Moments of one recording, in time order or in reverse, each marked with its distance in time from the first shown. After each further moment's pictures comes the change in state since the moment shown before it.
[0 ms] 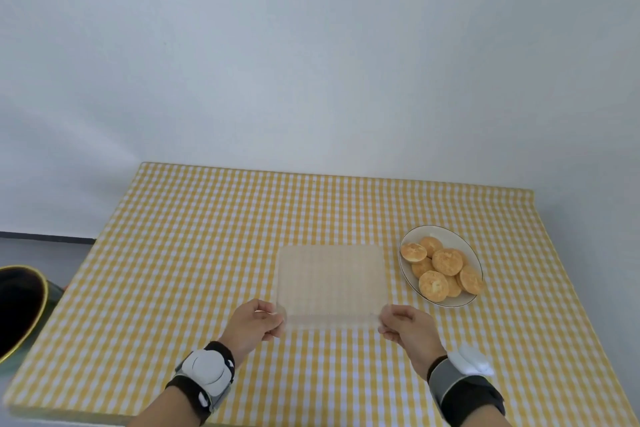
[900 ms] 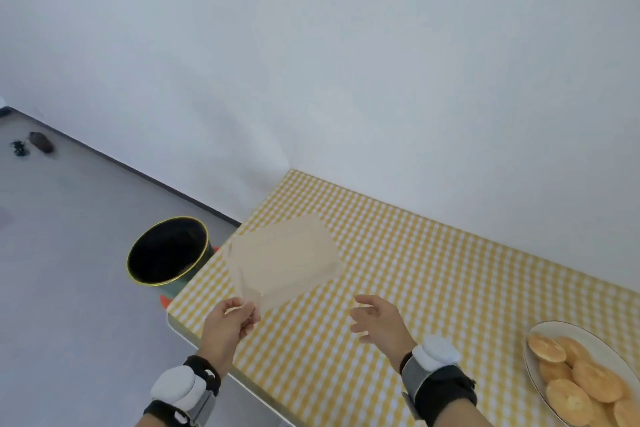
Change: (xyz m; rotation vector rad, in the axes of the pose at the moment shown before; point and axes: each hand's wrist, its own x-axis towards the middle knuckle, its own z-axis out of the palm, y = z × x) left_hand -0.118 -0.038 -0.140 -0.581 0.687 0.143; right_hand -0.039 -0.048 0.221 -0.440 -0.596 -0.119
